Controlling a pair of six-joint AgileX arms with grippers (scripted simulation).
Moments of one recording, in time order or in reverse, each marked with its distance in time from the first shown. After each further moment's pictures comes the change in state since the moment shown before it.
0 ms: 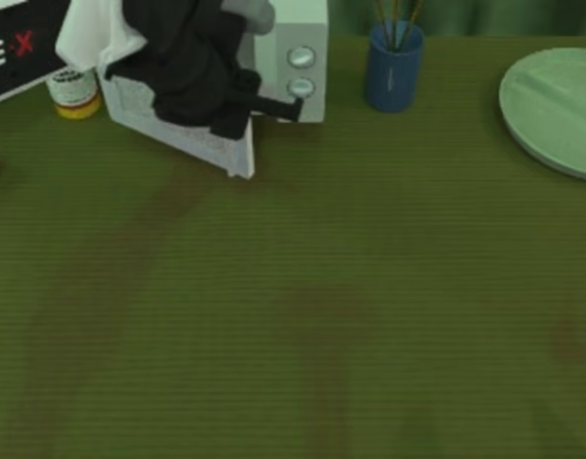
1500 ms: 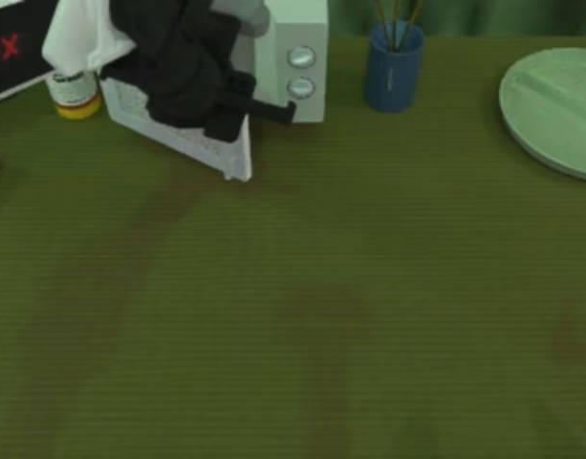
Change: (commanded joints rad) left arm 0.010 -0.027 -0.024 0.015 0.018 0.034; right arm 0.000 0.000 0.000 0.000 0.000 0.000
